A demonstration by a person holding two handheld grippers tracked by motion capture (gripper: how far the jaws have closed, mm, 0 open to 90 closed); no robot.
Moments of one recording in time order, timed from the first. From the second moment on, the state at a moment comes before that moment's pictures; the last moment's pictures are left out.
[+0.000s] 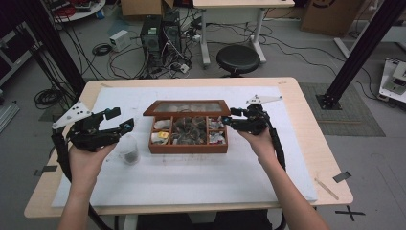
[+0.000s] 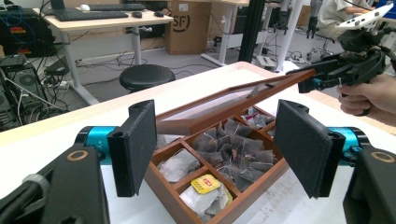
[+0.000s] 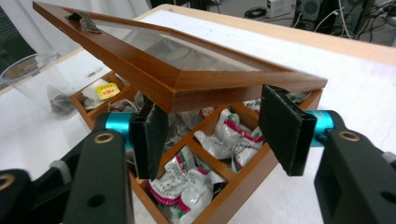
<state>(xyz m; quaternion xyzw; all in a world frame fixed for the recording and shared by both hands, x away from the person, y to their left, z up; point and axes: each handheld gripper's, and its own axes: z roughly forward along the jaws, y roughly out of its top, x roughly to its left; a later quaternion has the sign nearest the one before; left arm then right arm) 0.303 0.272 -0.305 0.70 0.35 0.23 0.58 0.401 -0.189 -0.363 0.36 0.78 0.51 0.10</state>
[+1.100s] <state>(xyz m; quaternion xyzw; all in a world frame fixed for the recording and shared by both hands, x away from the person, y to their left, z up) 0.306 0.270 -0.312 0.70 0.36 0.22 0.57 0.380 -0.189 -0.397 0.37 0.78 0.49 0.10</state>
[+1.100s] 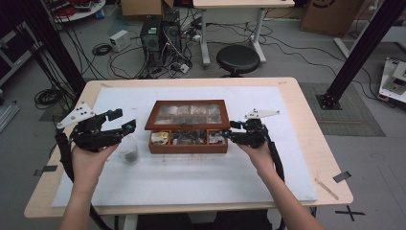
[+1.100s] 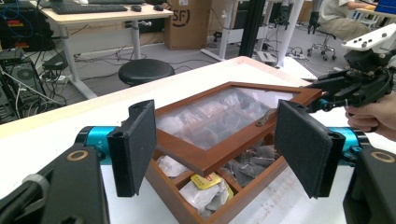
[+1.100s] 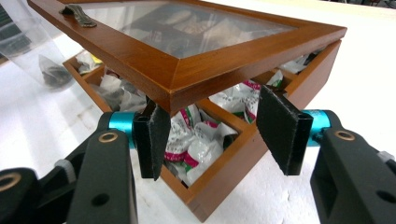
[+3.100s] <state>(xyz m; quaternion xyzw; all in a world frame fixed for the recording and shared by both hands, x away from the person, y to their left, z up) 0.306 0.269 -0.313 0.71 0.36 0.22 0.57 0.355 -0.191 -0.428 0.37 0.81 0.44 0.10</state>
